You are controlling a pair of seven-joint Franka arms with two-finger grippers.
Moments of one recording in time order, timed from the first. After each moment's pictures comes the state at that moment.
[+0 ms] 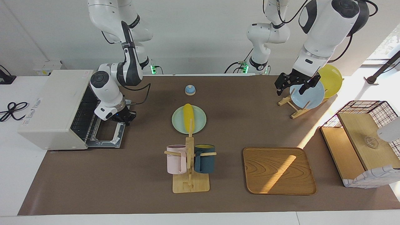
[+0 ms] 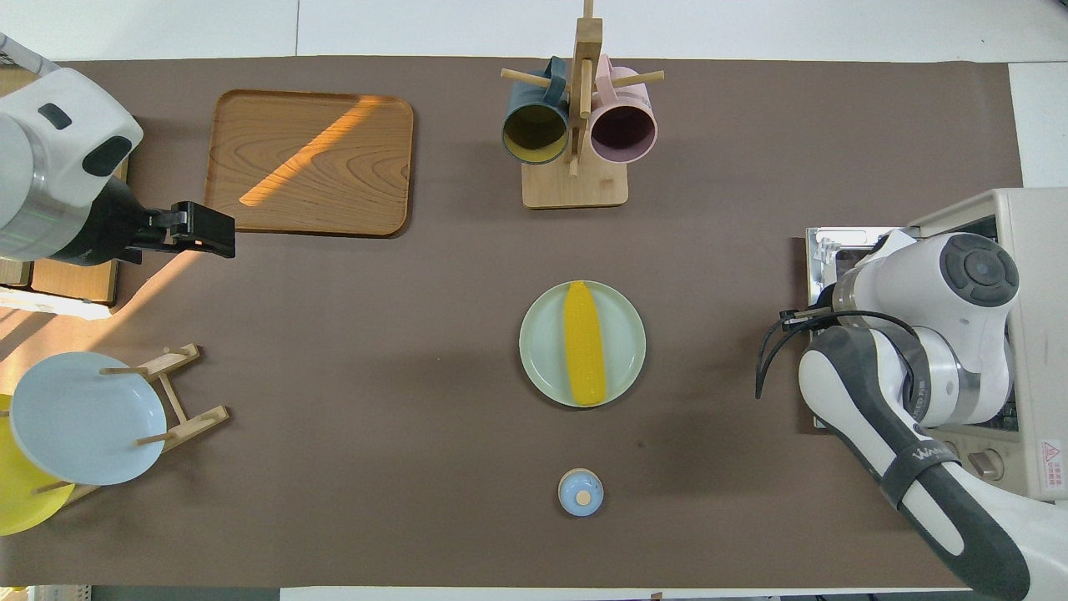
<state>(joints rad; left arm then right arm) -0.22 0.00 0.01 -1.63 -0.02 1.64 -0.19 0.03 0.10 -0.01 -2.29 0.01 2.34 -0.09</state>
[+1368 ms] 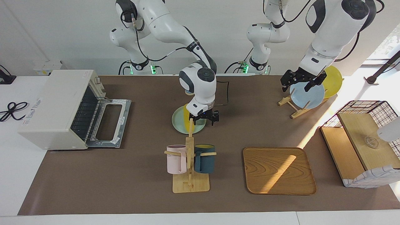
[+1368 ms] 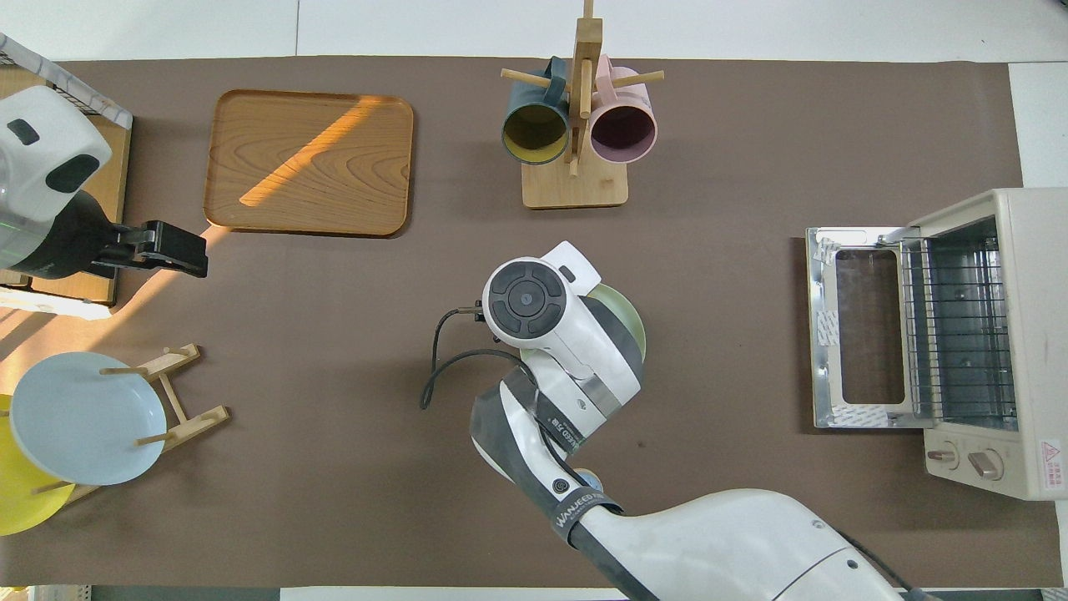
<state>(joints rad) -0.15 -0.01 -0.01 -1.64 -0.03 1.59 -0.09 0.67 0.48 -0.02 -1.78 -0.04 2.30 0.76</state>
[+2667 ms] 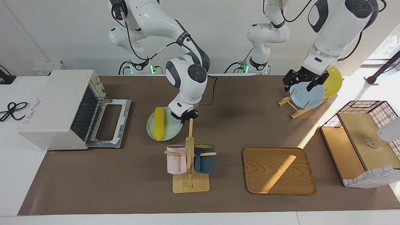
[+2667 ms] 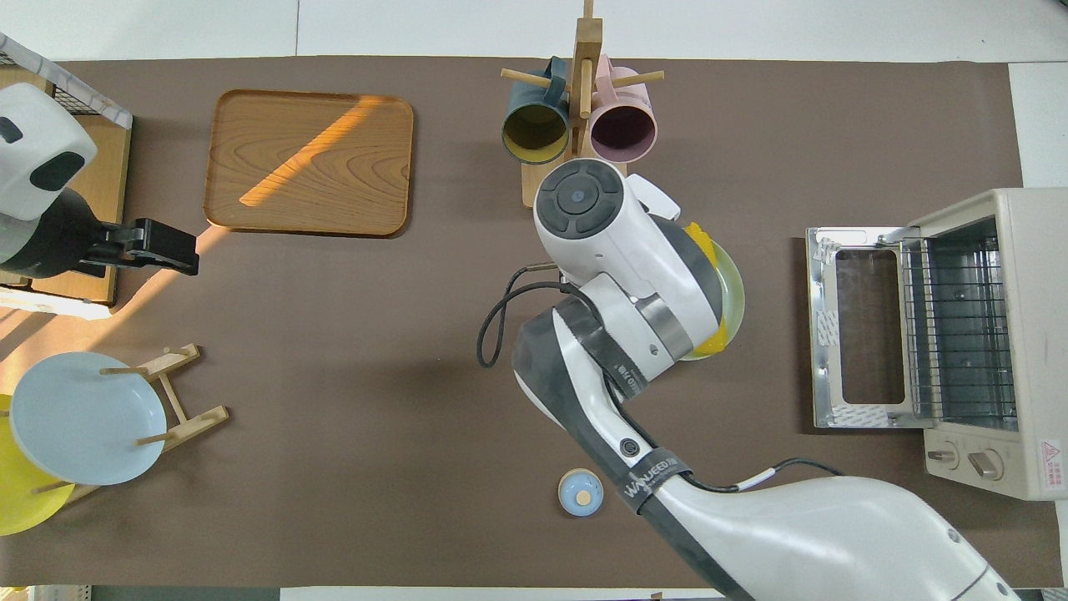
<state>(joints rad) -0.14 -0.01 -0.01 -1.64 -0.03 1.60 -0.09 0.54 0.40 -0.02 -1.60 -0.14 1.81 0.57</state>
